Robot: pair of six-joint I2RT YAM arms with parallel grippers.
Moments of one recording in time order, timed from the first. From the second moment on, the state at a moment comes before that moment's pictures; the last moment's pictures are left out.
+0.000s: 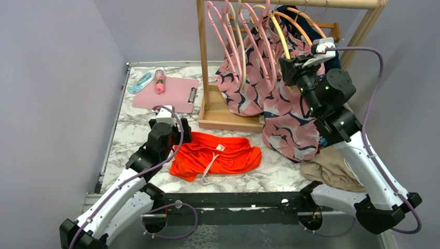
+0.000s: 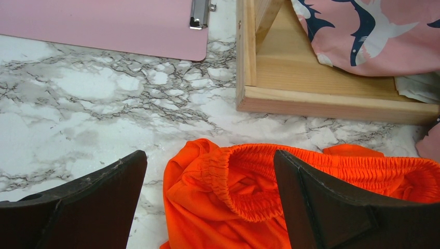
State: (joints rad) left arm -0.54 0.69 0.56 -0.29 -0.36 -0.34; right arm 0.54 1.08 1.37 -0.13 0.23 0.04
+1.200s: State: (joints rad) left arm -0.54 0.68 0.56 -0.29 -0.36 -0.34; right arm 0.54 0.91 1.51 -0.49 0.22 0.11
